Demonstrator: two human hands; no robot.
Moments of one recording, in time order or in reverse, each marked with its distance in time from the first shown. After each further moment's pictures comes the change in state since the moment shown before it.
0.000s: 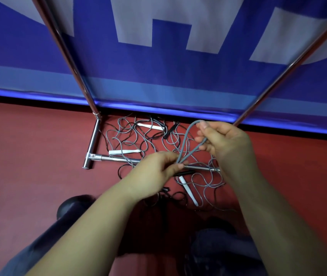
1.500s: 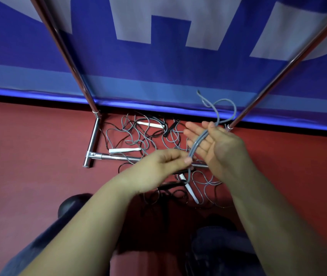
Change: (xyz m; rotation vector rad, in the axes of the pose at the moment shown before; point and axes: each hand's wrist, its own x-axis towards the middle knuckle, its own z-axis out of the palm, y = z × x) left_hand 0.002 0.007 -0.003 -0.409 -0.127 -0.138; right_hand 0.001 0.000 0.011 0.476 -0.047 0.330
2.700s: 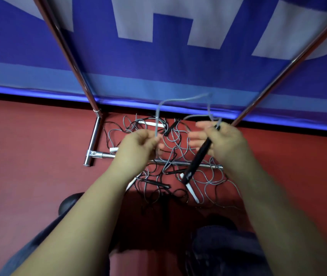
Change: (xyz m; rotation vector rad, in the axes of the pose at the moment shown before) left_hand 0.005 0.000 -0.023 -0.130 0.474 -0.008; right_hand 0.006 -0.003 -0.007 -0.547 -0.010 -0.114
